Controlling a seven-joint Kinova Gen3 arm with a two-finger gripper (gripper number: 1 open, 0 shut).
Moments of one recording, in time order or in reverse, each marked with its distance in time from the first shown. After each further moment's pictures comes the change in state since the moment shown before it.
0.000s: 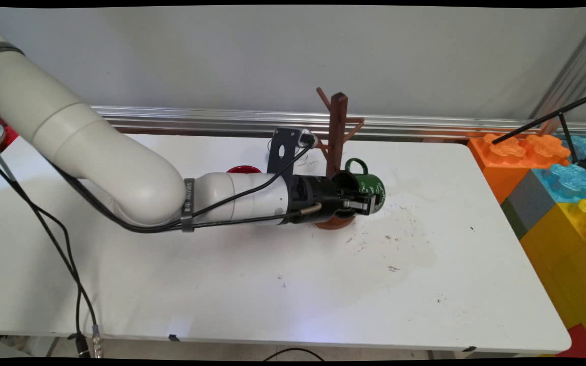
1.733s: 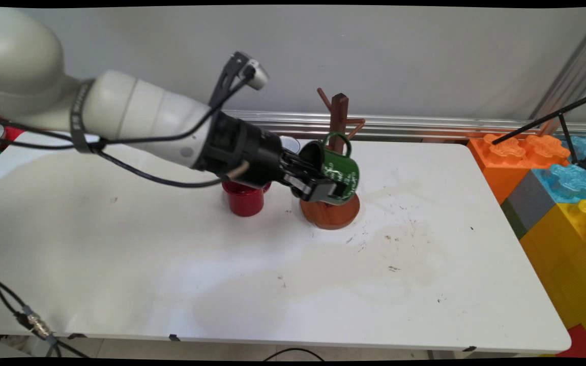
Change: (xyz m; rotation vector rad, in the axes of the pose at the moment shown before) arm 0.097 0.010 -0.120 -0.143 -0.238 0.315
